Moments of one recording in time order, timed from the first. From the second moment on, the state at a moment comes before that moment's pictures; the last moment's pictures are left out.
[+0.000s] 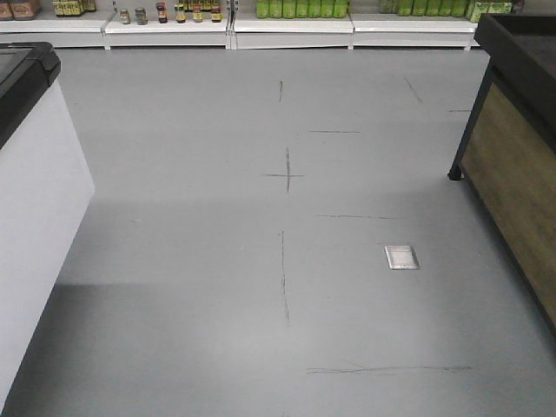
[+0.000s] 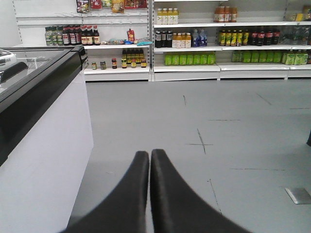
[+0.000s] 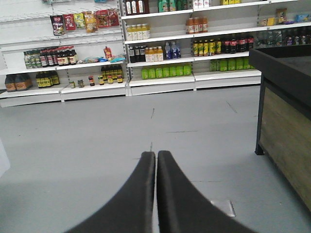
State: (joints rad) left arm 0.01 -0.01 0.02 0.03 0.17 -0.05; right arm 0.02 -0.01 0.03 0.03 0.11 0.03
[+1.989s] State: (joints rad) left arm 0.01 -0.01 0.02 0.03 0.17 -0.05; right arm 0.02 -0.01 0.03 0.03 0.11 0.03
